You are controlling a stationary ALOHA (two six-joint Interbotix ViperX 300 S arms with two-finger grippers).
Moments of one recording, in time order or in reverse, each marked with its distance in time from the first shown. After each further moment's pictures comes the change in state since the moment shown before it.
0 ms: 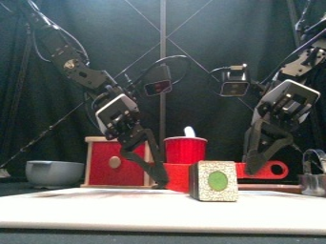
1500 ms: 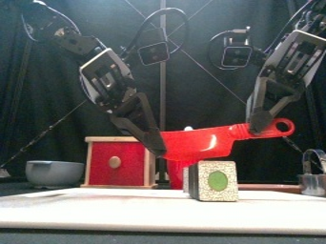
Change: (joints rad) left arm -0.106 -0.100 -0.017 -0.034 0.114 -0.008; right arm 0.100 -0.124 -0.061 0.086 0.150 0.005
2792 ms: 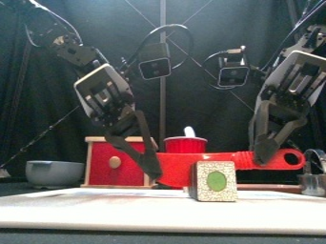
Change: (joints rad) left arm -0.018 0.074 0.000 -0.049 -0.005 -0.002; right arm 0.026 0.147 -0.012 0.044 -0.011 -0.002
